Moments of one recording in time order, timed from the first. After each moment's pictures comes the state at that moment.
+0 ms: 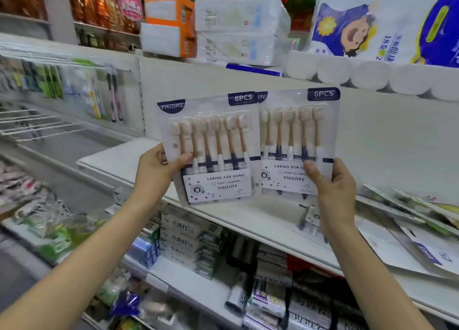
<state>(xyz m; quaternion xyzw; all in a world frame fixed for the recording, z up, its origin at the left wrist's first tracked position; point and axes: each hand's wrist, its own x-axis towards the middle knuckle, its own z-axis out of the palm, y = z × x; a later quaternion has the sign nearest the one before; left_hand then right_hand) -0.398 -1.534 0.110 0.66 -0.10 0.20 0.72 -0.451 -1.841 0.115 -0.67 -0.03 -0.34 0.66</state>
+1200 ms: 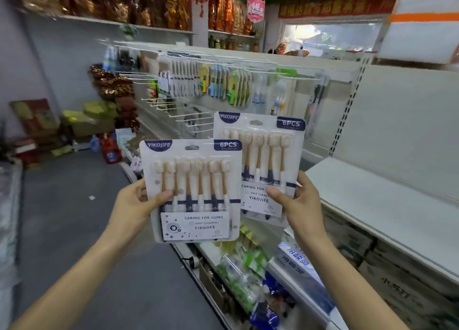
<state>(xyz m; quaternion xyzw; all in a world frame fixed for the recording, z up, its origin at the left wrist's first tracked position) -0.438 -0.984 0.048 0.72 0.08 0.28 0.63 -0.328 -1.265 0.058 -0.67 -0.18 -0.06 0.72</state>
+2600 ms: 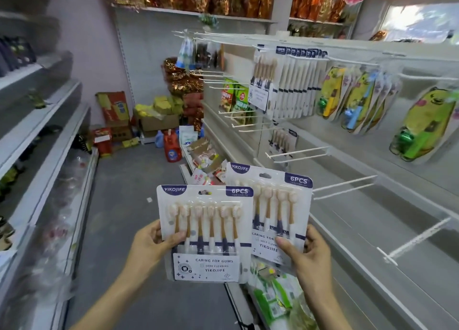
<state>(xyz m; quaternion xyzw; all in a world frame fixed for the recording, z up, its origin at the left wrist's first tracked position) -0.201 -0.575 -0.056 0.69 0.24 0.29 0.62 -0.034 -0.835 -0.058 -0.66 -0.18 0.06 0.73</state>
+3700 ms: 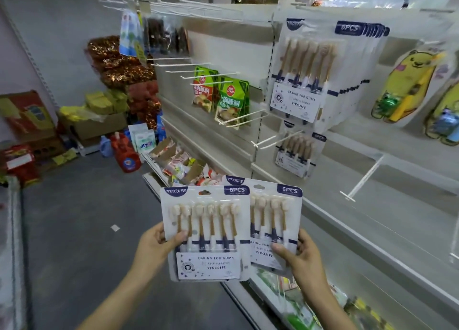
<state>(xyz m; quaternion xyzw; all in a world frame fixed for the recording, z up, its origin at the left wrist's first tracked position) -0.005 -0.256 -0.101 0.69 0.20 0.16 0.68 0.078 -0.555 -0.112 -0.70 -0.03 0.07 0.71</state>
